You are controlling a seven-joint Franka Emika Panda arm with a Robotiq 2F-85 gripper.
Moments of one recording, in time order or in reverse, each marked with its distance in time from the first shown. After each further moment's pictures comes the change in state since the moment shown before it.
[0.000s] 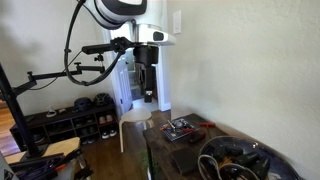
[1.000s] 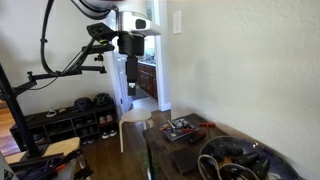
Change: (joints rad) arm -0.002 -0.154 0.019 -0.071 0.032 -0.093 0.018
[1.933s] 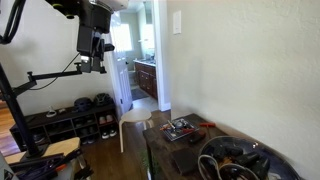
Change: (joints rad) arm 0.005 -0.282 0.050 -0.006 0.079 -0.381 0.053
